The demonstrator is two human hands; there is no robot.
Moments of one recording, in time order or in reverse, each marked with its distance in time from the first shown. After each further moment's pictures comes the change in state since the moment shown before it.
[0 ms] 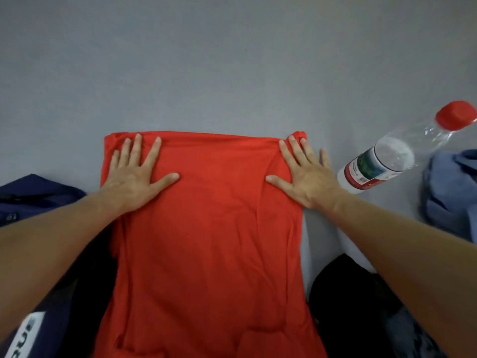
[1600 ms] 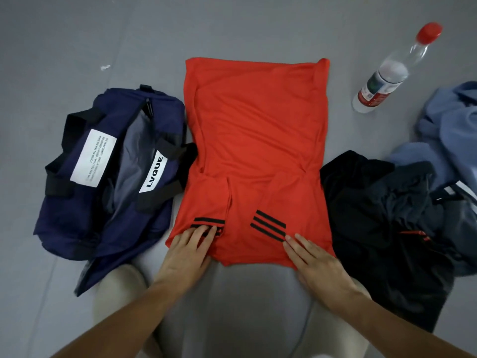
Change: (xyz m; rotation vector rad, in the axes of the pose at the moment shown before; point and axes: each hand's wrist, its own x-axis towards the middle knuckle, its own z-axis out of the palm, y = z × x) left_hand -0.446 0.024 0.081 0.045 -0.053 0.264; right_hand -0.417 -0.096 0.110 -0.053 0.013 -0.550
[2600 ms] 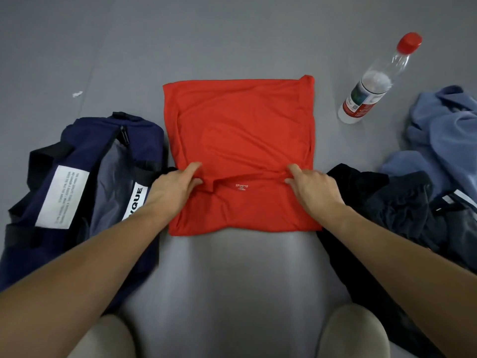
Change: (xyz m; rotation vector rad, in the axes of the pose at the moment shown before) left_hand 0.190 -0.065 -0.103 -0.181 0.118 -0.151; right_hand 0.163 0.105 -0.097 0.046 0.119 0.525
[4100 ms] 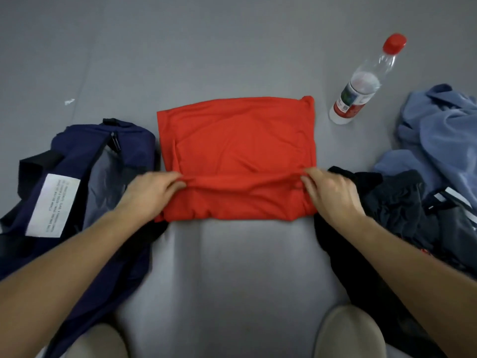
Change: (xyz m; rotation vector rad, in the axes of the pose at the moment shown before) left_hand -0.007 -0.022 -0.022 0.026 0.072 0.158; right_hand -0.026 0.042 0.000 0.163 0.315 0.015
